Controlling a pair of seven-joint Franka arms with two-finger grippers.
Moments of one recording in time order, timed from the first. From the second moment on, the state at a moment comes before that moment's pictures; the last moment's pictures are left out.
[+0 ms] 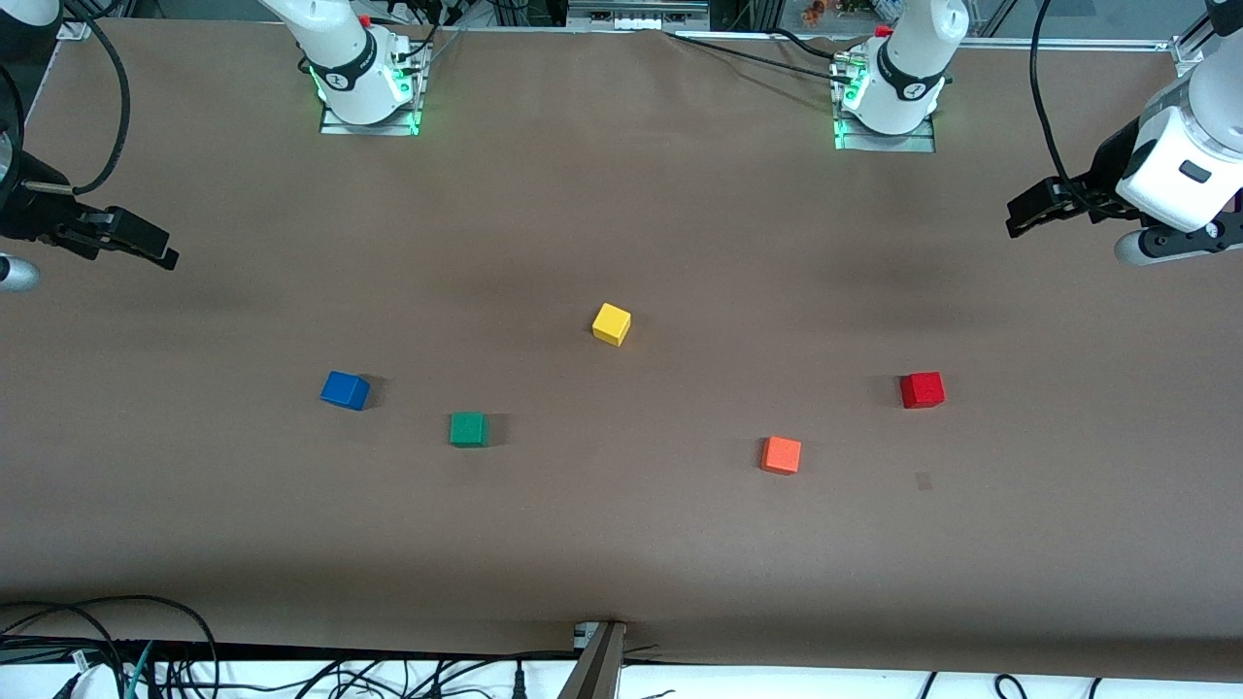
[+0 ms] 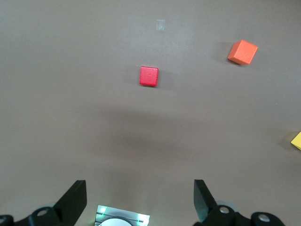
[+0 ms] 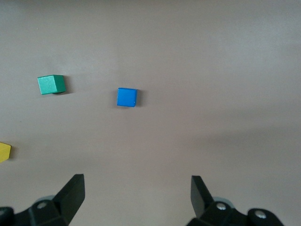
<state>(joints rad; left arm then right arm) -0.07 0.00 -0.01 -1.61 -0.01 1.47 -0.28 0.01 0.04 -0.04 -1.61 0.03 1.63 0.11</state>
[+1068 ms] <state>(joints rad) -0.07 -0.01 -0.04 -1.61 -0.01 1.47 -0.28 0.01 0.04 -0.04 -1.61 0.03 1.63 0.11</state>
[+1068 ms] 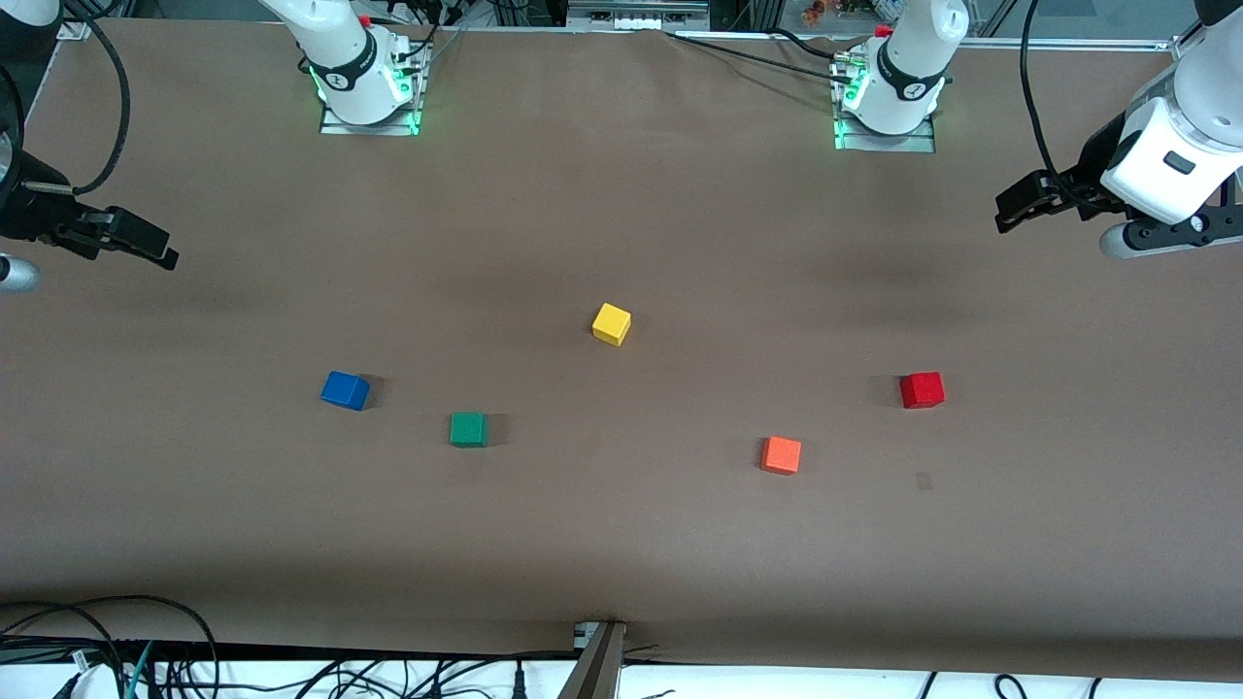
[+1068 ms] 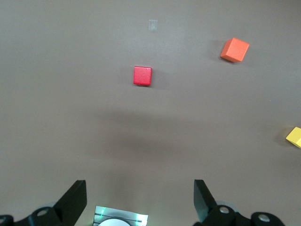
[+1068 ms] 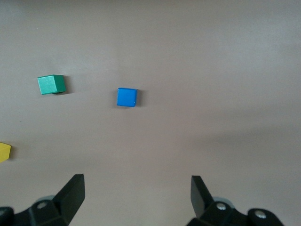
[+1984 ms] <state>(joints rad) -0.06 0.08 -0.03 -1.61 -0.01 1.44 -0.28 0.01 0.05 -0.04 -1.61 0.03 1.63 0.11</state>
